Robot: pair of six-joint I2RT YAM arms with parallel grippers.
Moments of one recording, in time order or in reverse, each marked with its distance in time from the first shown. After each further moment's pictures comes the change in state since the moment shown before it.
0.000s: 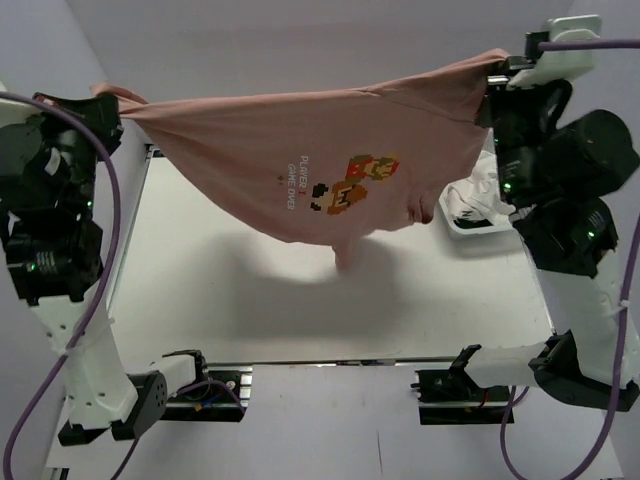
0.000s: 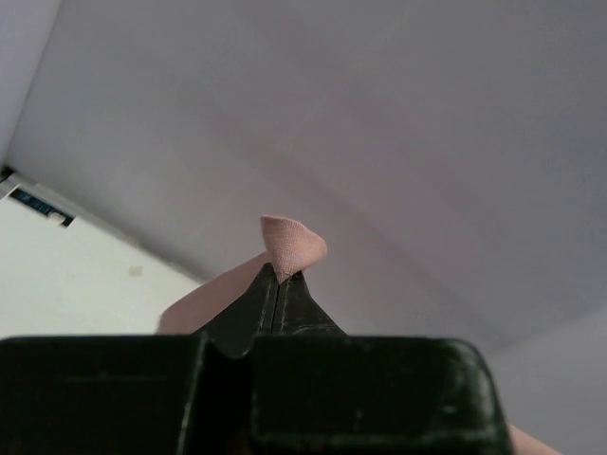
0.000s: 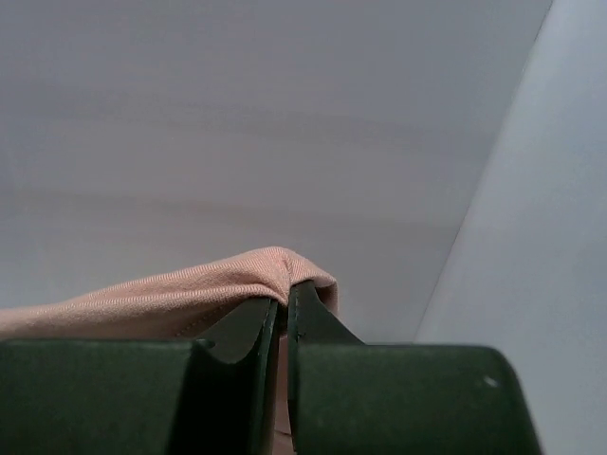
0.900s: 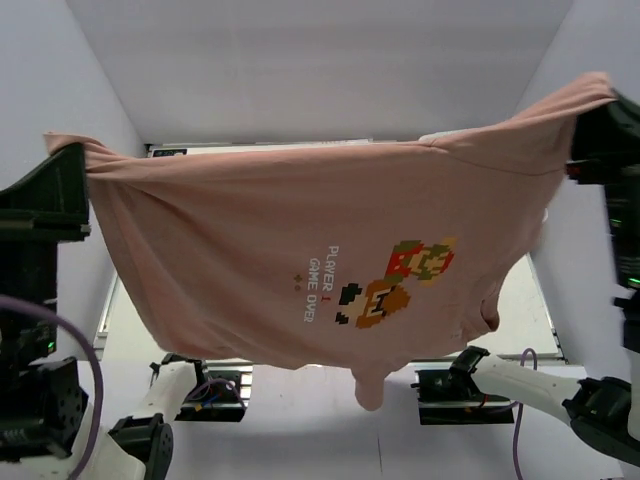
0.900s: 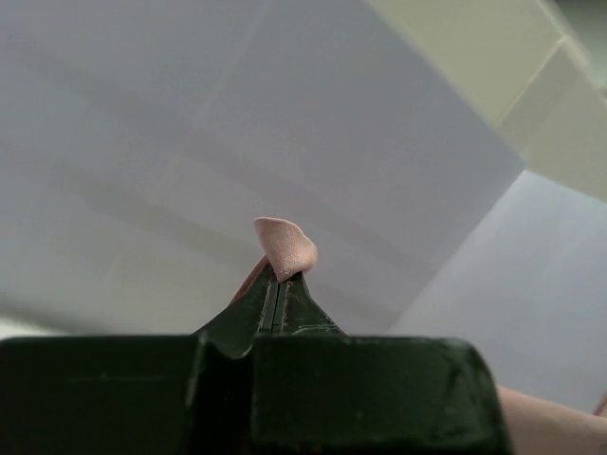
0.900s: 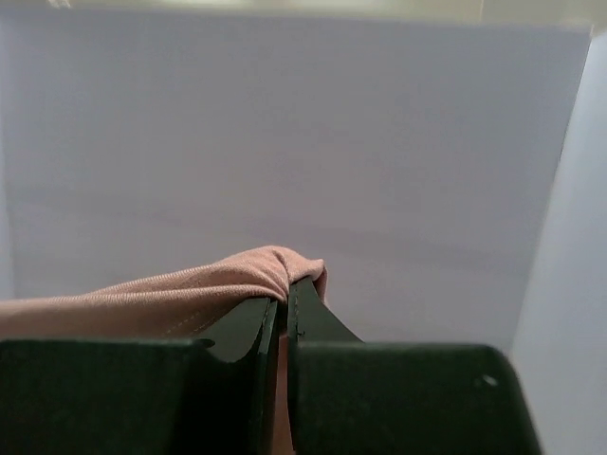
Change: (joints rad) left arm 0.006 -0.274 0.129 0.009 0.175 -0.016; right arm -0.002 -0.342 -0.130 0.083 -0.385 -0.011
